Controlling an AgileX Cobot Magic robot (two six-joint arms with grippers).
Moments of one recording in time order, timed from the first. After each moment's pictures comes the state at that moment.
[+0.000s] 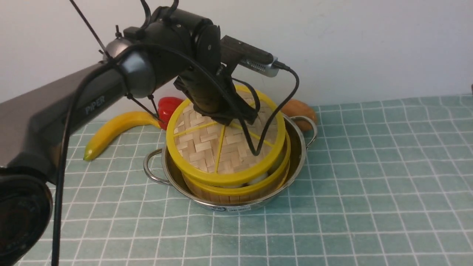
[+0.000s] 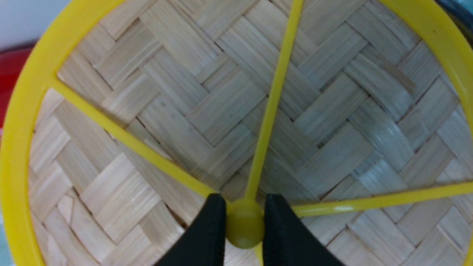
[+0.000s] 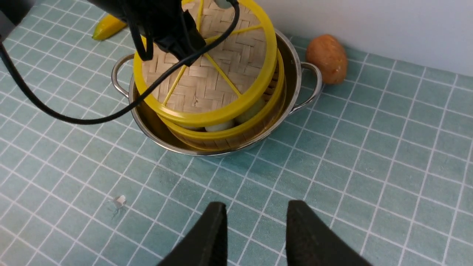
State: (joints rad) right arm 0.47 0.94 -1.33 0.09 1.23 0.17; left arm -0.47 2.06 -1.82 0.13 0.99 0.04
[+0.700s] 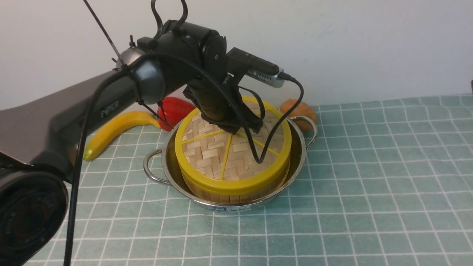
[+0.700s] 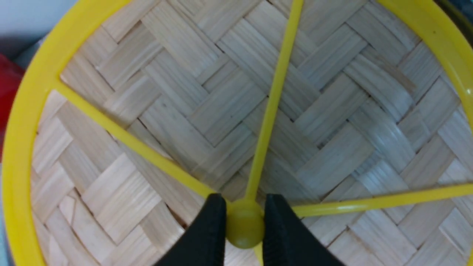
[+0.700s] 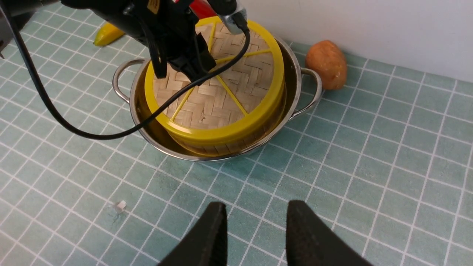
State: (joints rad) right arm 0.47 0.94 -1.33 0.09 1.22 0.17; left arm -0.47 2.10 -1.83 0.09 0.96 0.09
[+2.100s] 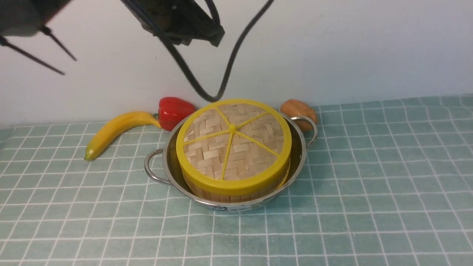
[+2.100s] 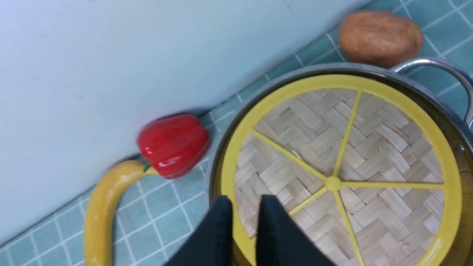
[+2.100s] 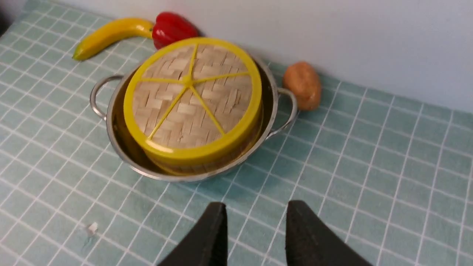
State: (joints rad) right arm 0.47 0.91 -1.30 0.01 1.13 0.17; left arm -0.47 1.75 -1.94 0.26 1.15 0.04
